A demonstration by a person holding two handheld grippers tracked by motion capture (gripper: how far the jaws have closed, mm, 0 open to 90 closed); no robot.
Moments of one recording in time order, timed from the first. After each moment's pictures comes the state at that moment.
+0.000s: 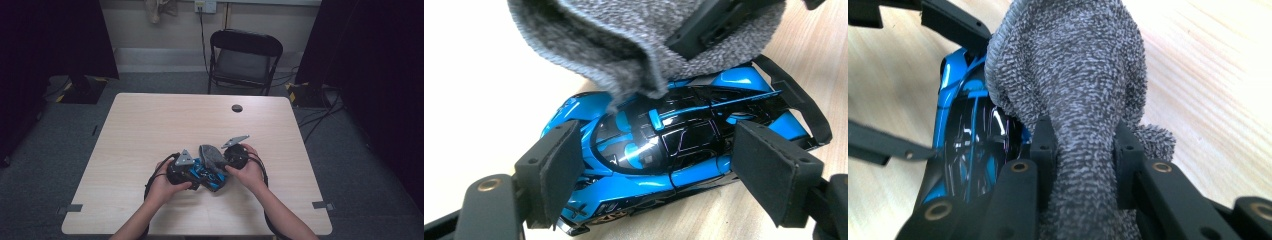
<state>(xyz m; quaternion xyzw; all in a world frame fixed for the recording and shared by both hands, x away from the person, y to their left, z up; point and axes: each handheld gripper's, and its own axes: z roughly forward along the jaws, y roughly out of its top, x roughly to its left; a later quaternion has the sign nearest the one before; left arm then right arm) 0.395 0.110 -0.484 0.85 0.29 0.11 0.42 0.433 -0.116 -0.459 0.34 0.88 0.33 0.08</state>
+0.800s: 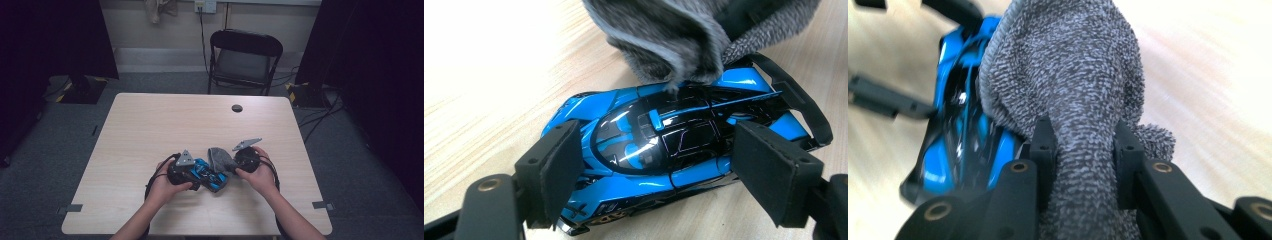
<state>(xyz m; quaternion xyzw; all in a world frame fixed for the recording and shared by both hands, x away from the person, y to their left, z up) 0.394 0.108 -0.485 0.85 0.29 0.10 0.42 0.422 -0.143 -0.450 0.35 0.87 0.33 0.09</state>
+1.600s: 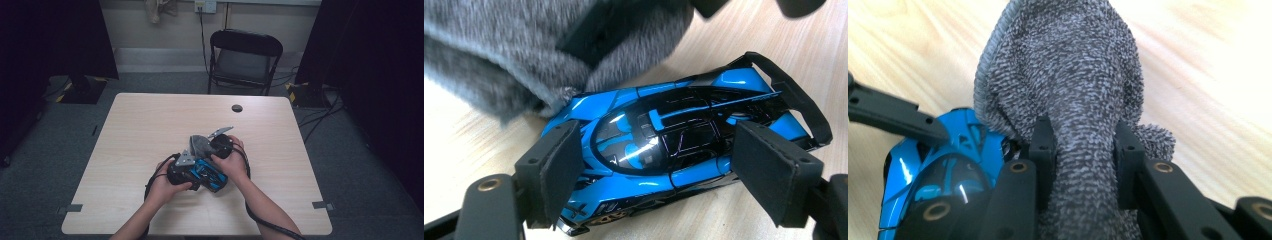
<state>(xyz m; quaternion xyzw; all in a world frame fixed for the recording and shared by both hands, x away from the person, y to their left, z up) 0.394 0.109 -0.485 0.85 0.29 0.10 0.43 0.466 -0.069 -0.464 0.37 0.87 0.32 0.12</state>
